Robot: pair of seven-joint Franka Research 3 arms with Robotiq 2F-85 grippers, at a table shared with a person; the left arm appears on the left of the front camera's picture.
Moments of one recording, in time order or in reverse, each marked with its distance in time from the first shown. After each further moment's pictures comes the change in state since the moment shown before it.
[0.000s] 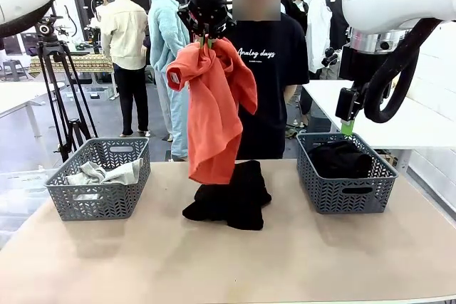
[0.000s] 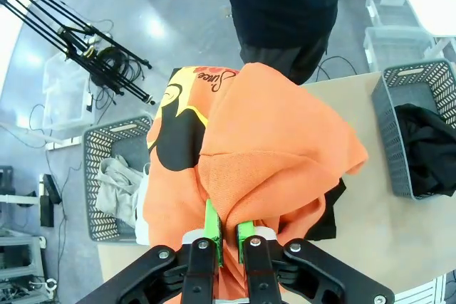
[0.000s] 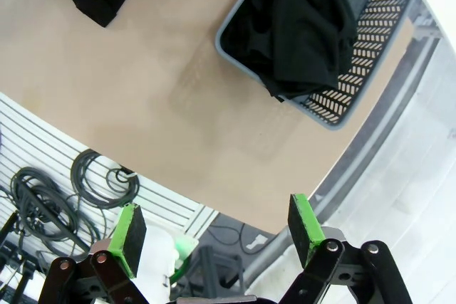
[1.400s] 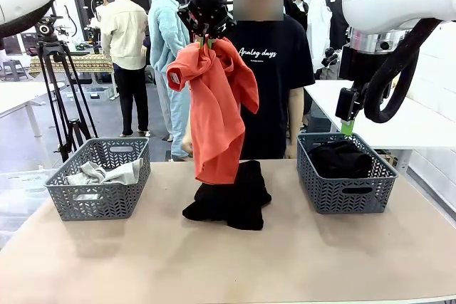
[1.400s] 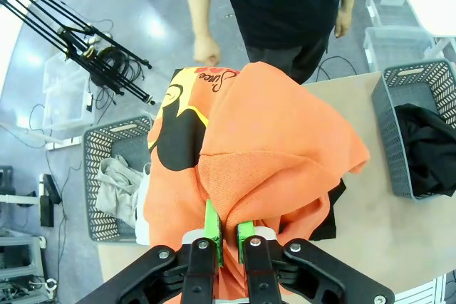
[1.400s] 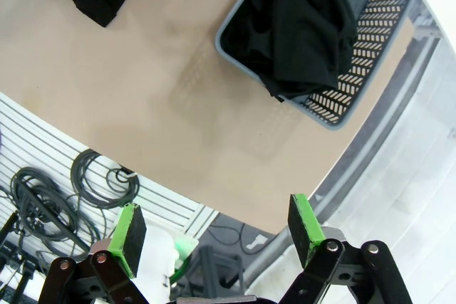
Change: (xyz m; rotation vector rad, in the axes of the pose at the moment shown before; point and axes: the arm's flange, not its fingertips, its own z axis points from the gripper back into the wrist) left arm 0.000 0.000 0.000 0.000 0.000 0.000; right arm 0.000 0.000 0.000 0.000 0.000 0.000
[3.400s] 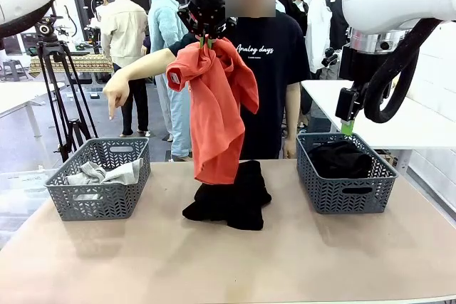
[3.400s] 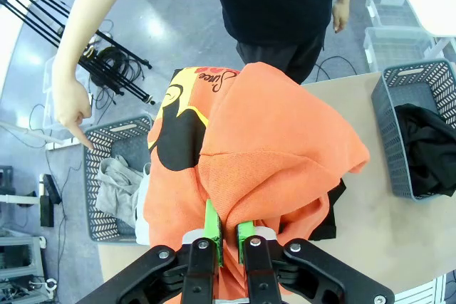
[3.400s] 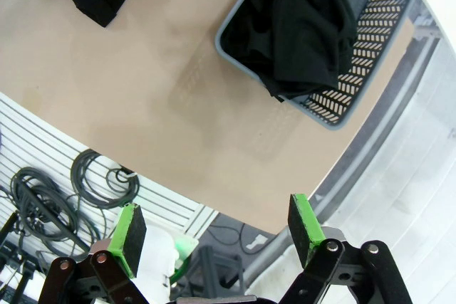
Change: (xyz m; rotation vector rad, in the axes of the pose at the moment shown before) left arm 0.000 0.000 0.000 0.000 0.000 0.000; right arm 0.000 0.000 0.000 0.000 0.000 0.000
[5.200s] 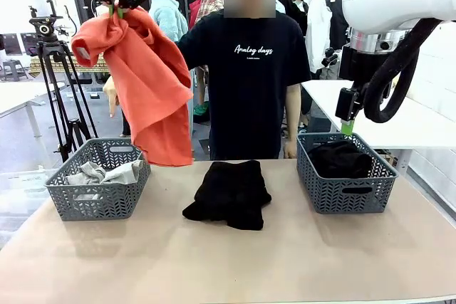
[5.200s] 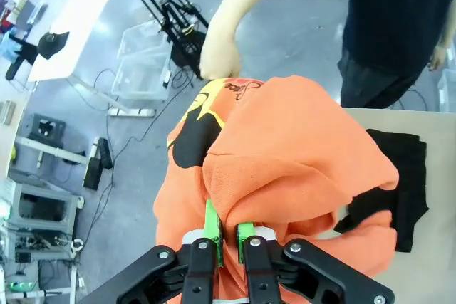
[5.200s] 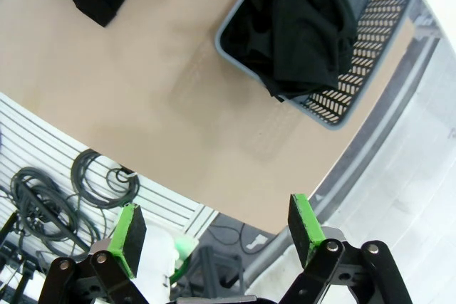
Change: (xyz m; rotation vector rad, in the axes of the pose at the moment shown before) left arm -0.025 0.163 0.040 0.244 -0.007 0.162; right arm 0.000 0.000 0.000 0.000 0.000 0.000
